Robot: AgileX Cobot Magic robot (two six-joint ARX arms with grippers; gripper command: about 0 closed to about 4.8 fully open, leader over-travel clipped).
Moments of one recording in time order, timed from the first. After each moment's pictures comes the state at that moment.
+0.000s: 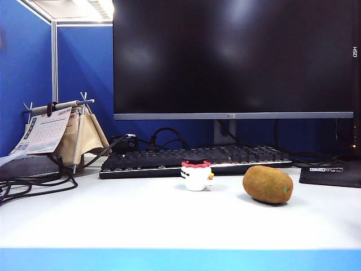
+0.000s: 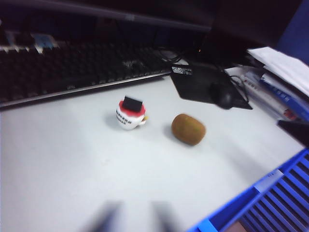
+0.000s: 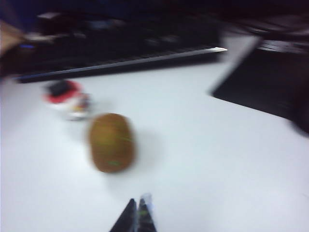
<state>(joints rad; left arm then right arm) -0.62 0.13 0.29 -0.32 0.11 -0.24 0.30 0.01 0.04 -0.23 -0.03 0.20</state>
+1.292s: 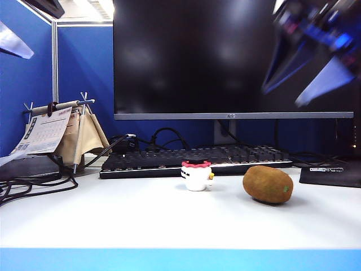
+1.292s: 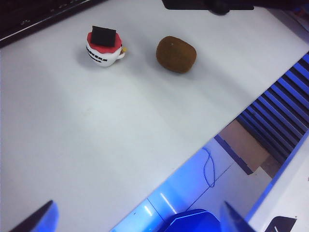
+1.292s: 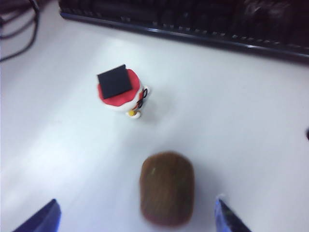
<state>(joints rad) -0.62 0.67 0.70 -0.60 0.24 -0.06 0.30 1.18 0.83 -0.34 -0.28 0.00</state>
